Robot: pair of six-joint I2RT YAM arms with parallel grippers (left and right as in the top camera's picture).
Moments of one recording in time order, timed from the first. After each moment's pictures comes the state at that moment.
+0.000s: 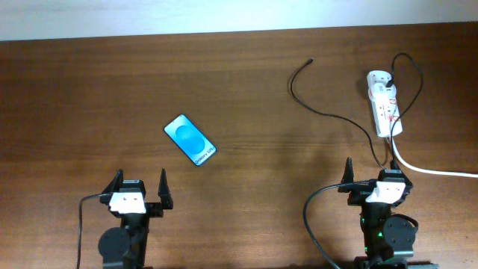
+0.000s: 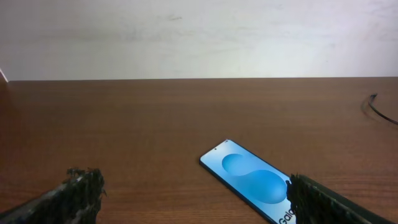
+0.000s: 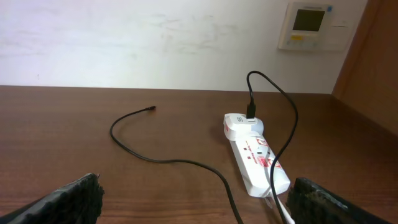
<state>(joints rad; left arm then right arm) 0.03 0.05 0.02 -0.08 0.05 0.02 -0.03 0.01 0.01 -0.07 0.09 -0.05</state>
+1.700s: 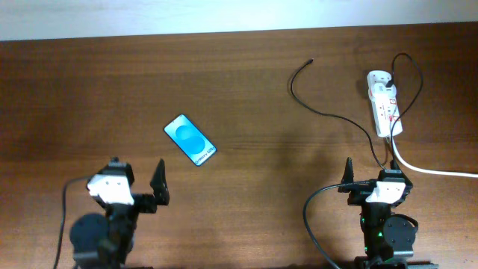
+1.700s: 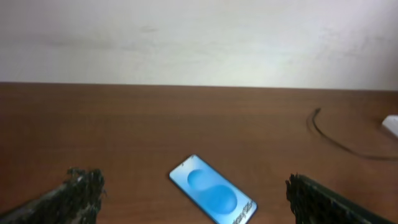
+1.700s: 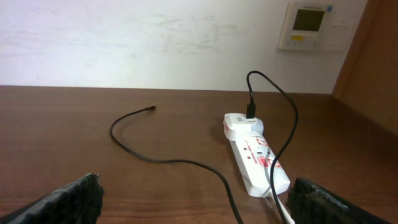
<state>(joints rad) 0.03 0.33 0.48 -0.35 0.16 -0.06 -0.03 0.01 0.01 -0.06 0.09 -0.05</state>
